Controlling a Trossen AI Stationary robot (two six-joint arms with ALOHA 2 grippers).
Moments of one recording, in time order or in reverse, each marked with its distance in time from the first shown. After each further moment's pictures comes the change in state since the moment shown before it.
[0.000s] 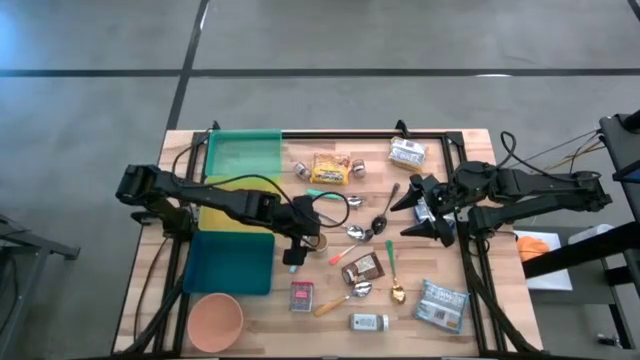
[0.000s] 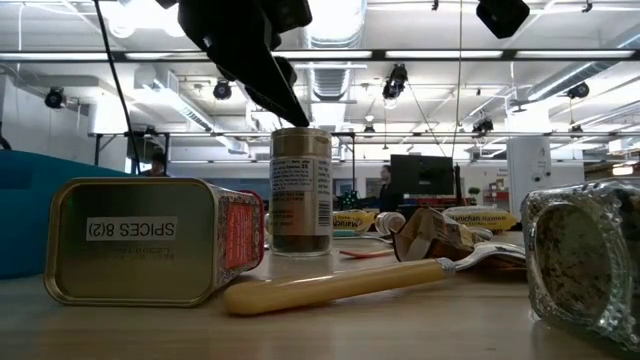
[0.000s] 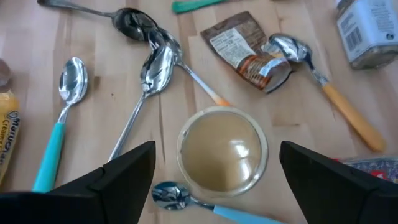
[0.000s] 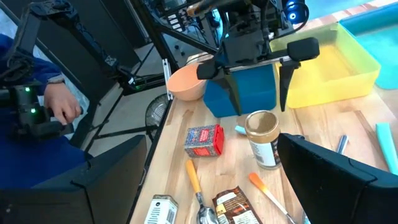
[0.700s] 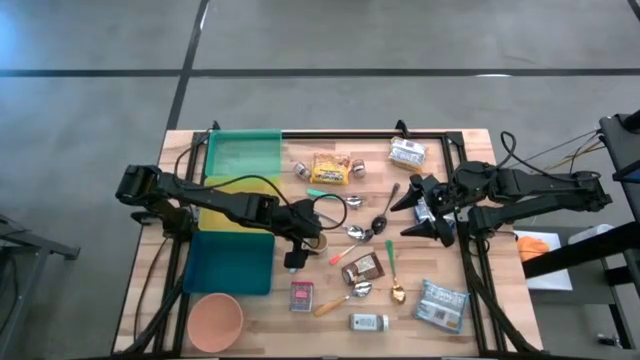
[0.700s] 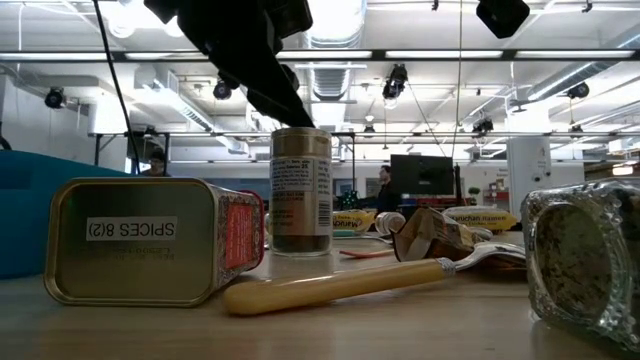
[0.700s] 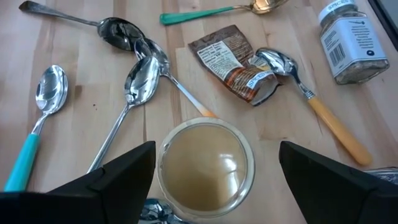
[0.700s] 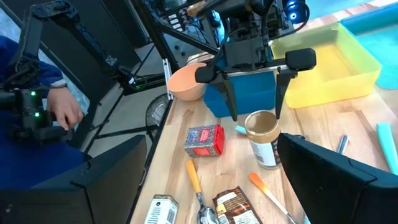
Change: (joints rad) left arm -0.002 -0.001 -0.063 0.125 0.040 -0.023; right arm 0.000 0.000 0.000 0.000 -0.002 0.000
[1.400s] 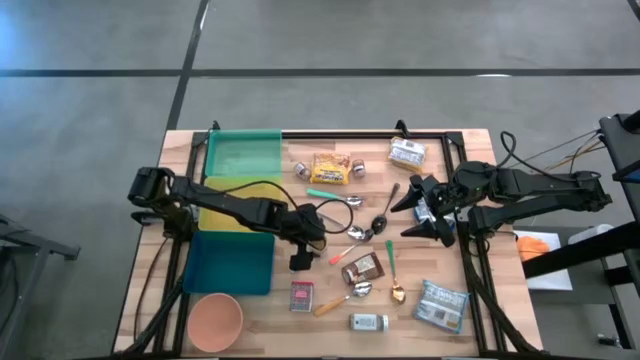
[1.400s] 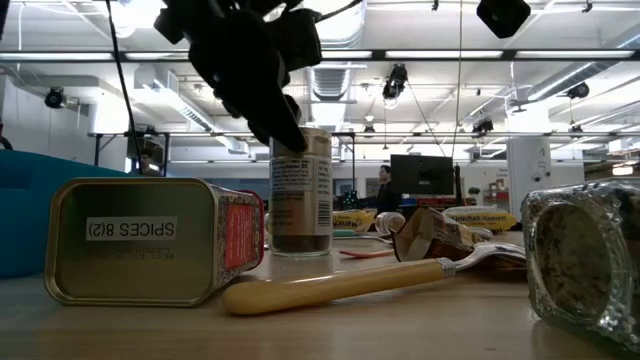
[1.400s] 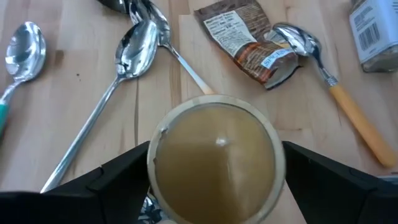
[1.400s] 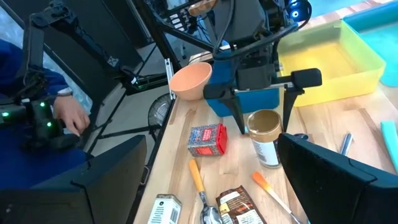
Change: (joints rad) left arm 0.000 0.100 0.002 0.013 -0.008 -0.071; right arm 0.001 0.000 0.000 0.000 -0.009 0.012
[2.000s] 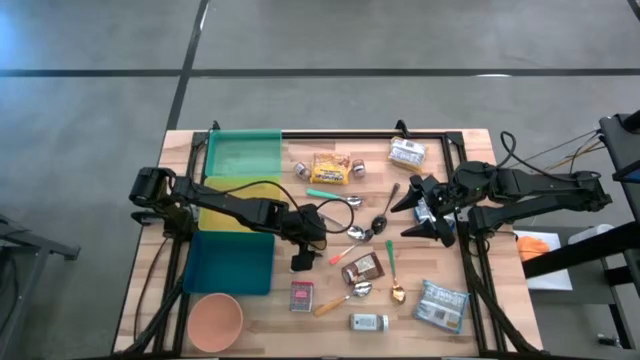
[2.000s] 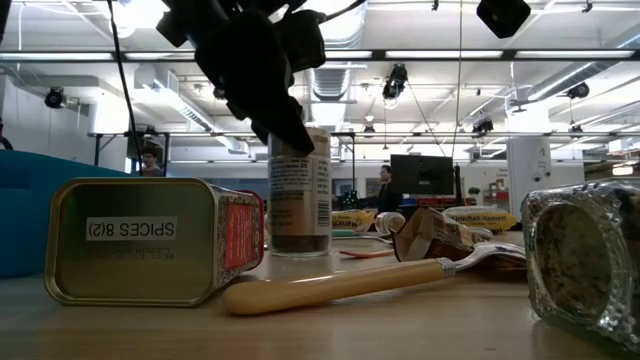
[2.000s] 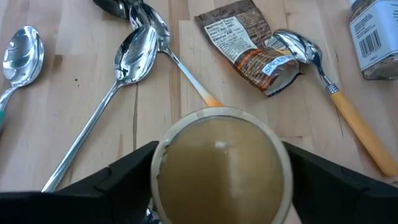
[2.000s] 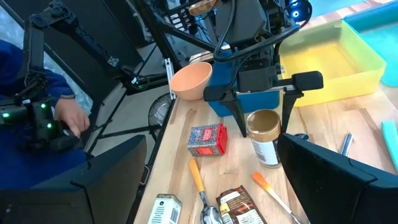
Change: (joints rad) left arm 0.001 0.008 0.001 0.024 0.007 -0.006; right arm 0.000 0.000 0.000 0.000 0.000 0.000
